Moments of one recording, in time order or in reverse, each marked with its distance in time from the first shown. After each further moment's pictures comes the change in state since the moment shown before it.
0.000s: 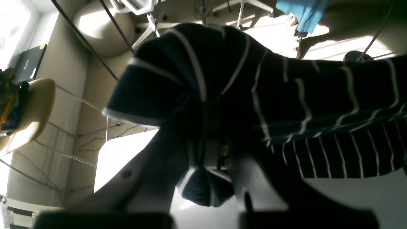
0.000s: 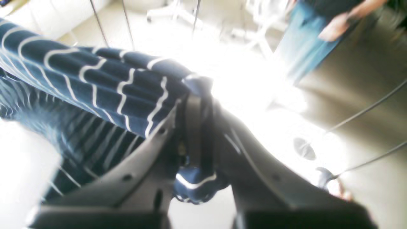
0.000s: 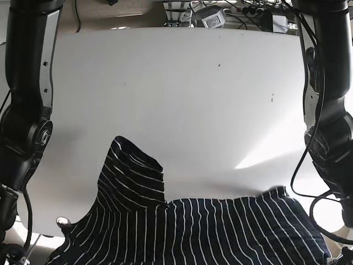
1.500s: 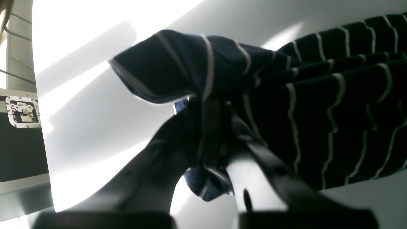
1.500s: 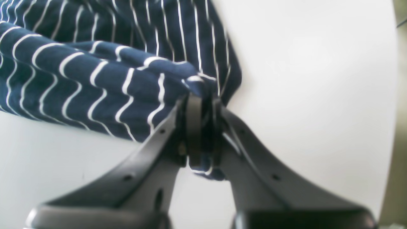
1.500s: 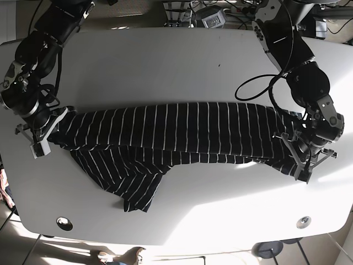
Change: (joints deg) left arm 52.4 9.8 -7.9 47.6 1.4 -4.5 12.0; right arm -62.9 -7.9 18.9 48.1 3.8 -0.1 -12.1
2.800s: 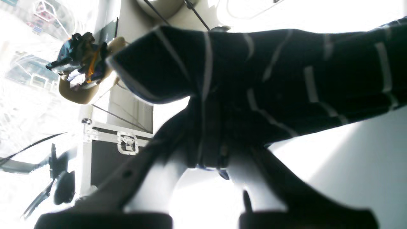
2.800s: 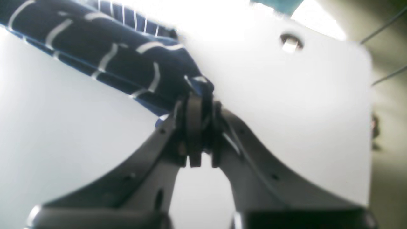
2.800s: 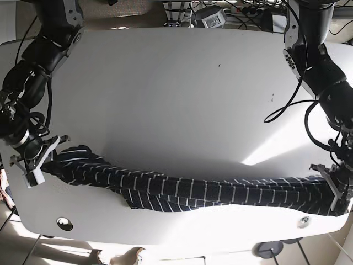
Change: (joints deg) left arm -4.8 -10.8 -1.2 6.1 -2.9 -0.3 -0.9; right arm 6.6 4.5 -1.4 -4.8 7.2 0.3 -2.2
